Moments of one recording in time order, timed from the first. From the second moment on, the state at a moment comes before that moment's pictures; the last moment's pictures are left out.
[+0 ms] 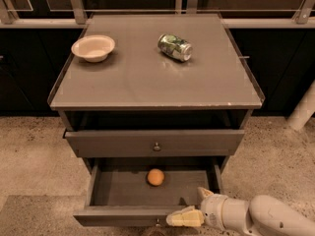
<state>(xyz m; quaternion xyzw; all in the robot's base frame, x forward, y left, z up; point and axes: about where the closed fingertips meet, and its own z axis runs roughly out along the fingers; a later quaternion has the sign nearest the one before) 0.397 -0.104 0.526 -0.24 0.85 0.33 0.33</state>
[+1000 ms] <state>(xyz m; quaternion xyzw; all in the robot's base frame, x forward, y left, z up) 0.426 -0.103 0.507 -0.20 0.85 0.34 0.35</state>
